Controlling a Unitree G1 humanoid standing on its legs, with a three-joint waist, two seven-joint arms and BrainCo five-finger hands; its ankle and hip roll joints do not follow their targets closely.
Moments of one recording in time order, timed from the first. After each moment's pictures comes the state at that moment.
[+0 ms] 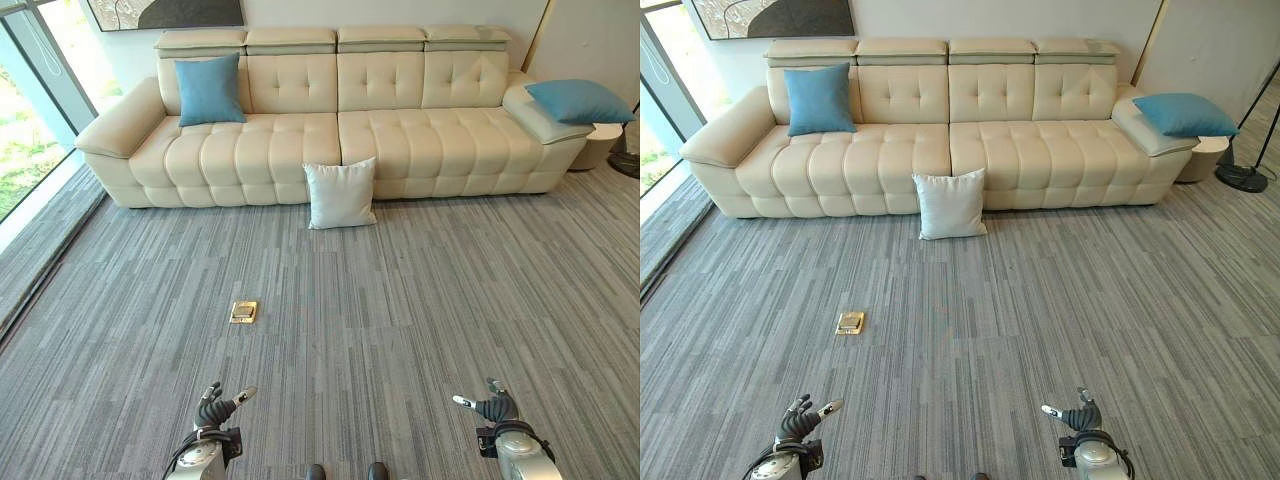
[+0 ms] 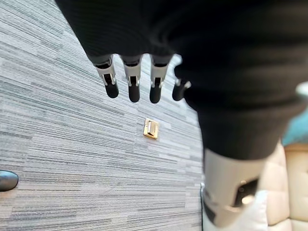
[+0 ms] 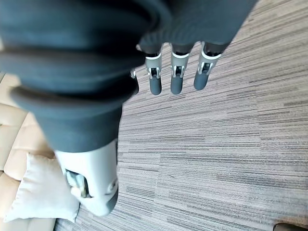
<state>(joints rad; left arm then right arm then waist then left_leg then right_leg) 0.15 0.26 -0.06 0.57 -0.34 0.07 0.28 0.05 -0.31 0.10 0.66 0.11 0.11 -0.28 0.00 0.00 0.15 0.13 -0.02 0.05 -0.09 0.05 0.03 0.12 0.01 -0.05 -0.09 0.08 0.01</state>
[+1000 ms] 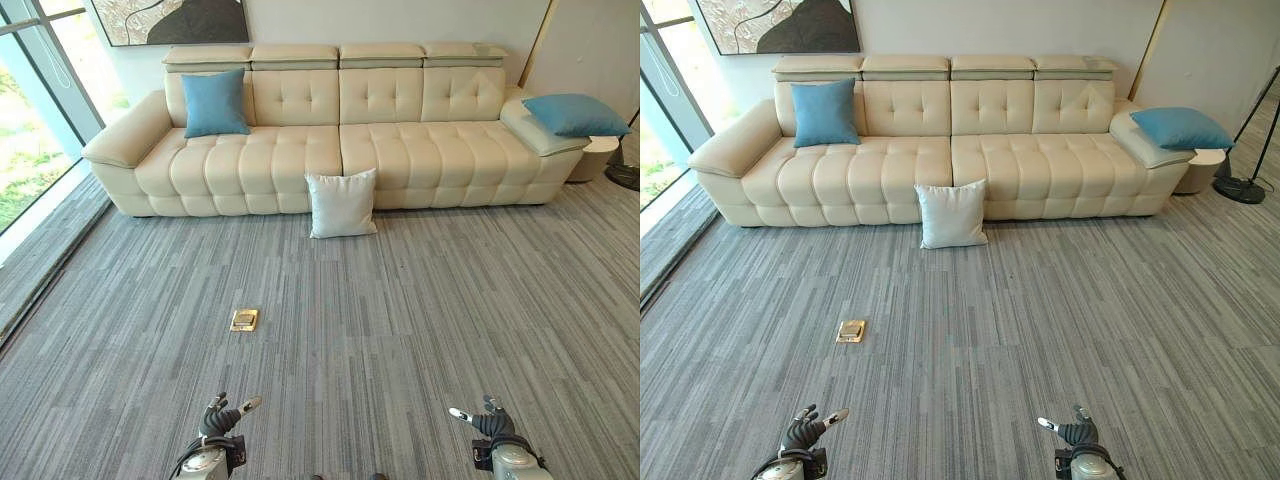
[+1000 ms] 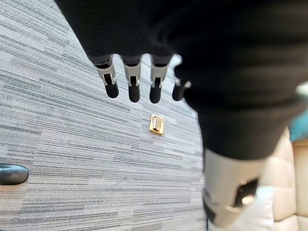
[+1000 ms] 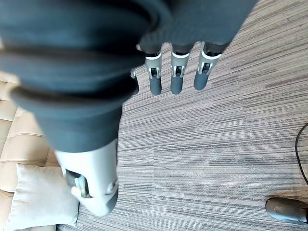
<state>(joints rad) 0.16 0.25 -0.08 0.60 -0.34 0.10 0.26 0.08 -0.28 0.10 0.71 0.19 0.12 -0.28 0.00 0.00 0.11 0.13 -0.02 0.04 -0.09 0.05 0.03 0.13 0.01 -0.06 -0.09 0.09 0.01</state>
